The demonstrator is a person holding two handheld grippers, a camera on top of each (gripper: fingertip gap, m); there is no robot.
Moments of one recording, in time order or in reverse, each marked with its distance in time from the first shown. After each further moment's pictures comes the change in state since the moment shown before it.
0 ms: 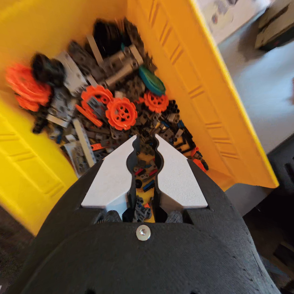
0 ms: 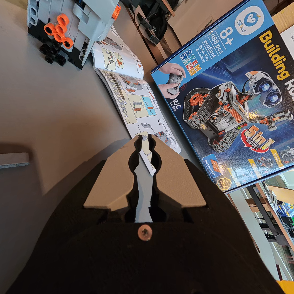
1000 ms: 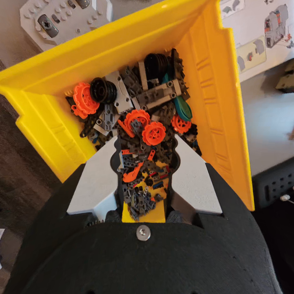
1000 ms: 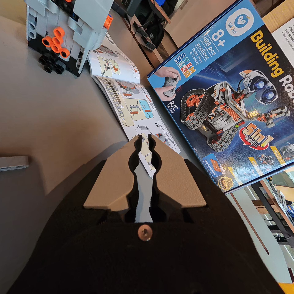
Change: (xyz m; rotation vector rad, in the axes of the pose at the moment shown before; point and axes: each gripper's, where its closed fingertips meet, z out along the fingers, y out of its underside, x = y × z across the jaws) left arm -0.046 -0.035 -0.006 -0.192 -0.064 -0.194; right arm 0.006 -0.003 -0.003 0.033 0.005 0.046
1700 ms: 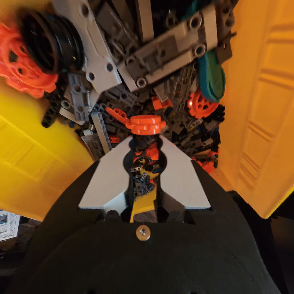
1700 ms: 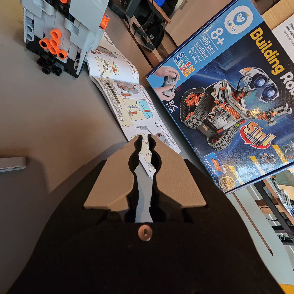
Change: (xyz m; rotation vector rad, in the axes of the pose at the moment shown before) left arm 0.002 0.051 0.043 -0.416 -0.064 -0.008; right arm 0.002 0.000 0.000 0.004 -0.004 0.018
